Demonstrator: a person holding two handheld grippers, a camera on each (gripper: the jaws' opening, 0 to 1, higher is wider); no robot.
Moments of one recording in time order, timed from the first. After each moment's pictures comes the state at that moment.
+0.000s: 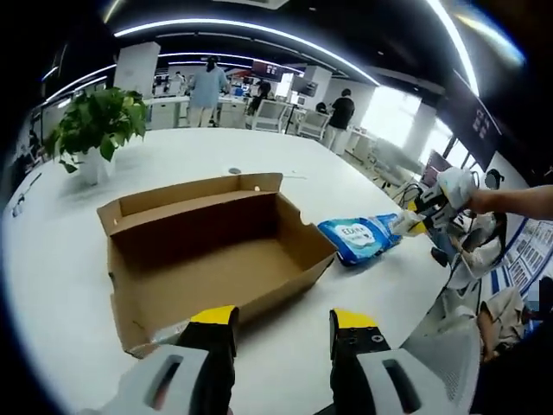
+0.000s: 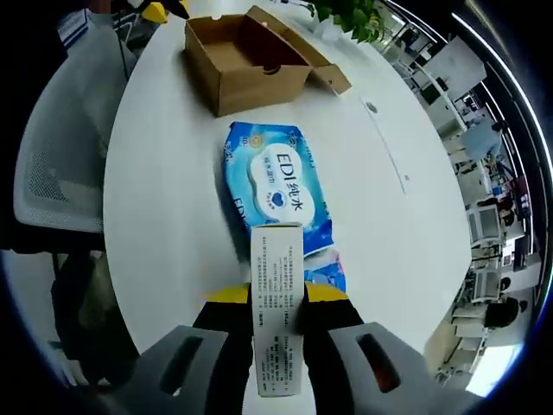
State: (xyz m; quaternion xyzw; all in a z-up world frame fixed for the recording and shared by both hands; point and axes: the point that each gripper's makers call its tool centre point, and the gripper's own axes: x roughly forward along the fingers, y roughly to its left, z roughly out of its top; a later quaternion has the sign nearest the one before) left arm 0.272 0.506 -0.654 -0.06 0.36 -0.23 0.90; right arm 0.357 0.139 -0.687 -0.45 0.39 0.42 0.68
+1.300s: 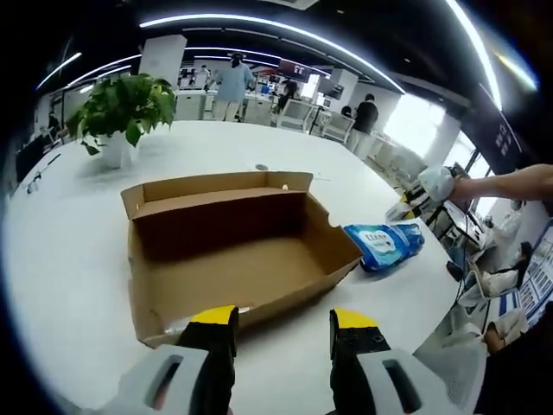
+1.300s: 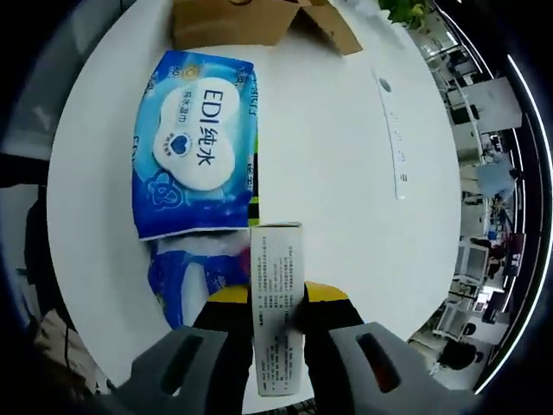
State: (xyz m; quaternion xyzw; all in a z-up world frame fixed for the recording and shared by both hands) left arm 0.281 0.528 -0.660 -0.08 0.37 -0.18 0.91; right arm 0.446 0.120 -0.720 -0.58 0.40 0.43 0.57
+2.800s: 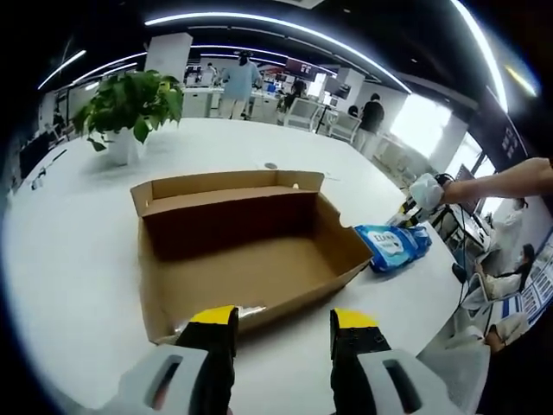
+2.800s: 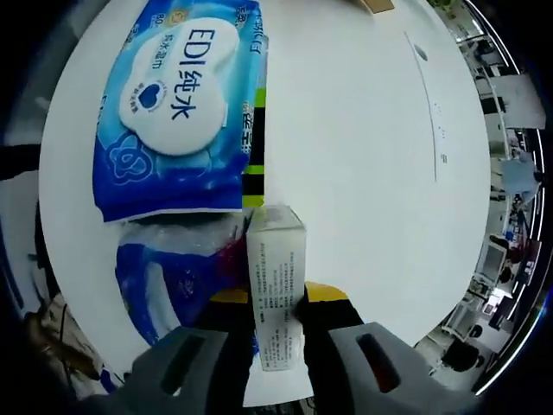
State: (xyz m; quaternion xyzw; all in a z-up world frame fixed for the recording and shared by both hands) left arm 0.283 0.541 -0.664 -0.09 0.38 -0.16 0.91; right arm 0.463 0.096 -0.758 -0.58 0.46 0.42 0.52
